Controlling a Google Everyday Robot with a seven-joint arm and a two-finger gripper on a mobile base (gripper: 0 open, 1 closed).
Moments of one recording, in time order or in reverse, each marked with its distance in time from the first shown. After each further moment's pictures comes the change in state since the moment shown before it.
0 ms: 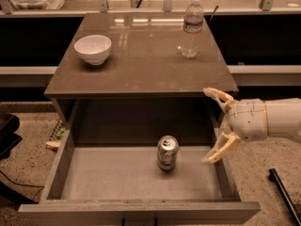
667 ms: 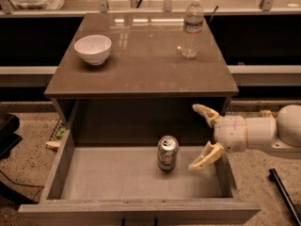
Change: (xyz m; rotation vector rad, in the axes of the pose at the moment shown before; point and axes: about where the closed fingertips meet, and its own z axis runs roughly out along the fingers) arm 0.049 0.008 0.045 -0.028 -0.108 0.131
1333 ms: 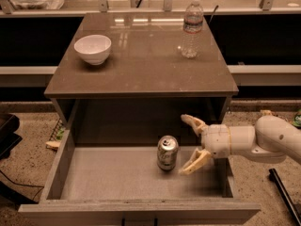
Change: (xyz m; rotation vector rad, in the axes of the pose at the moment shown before) arm 0.038 0.005 0.042 -0.068 -0.083 0.087
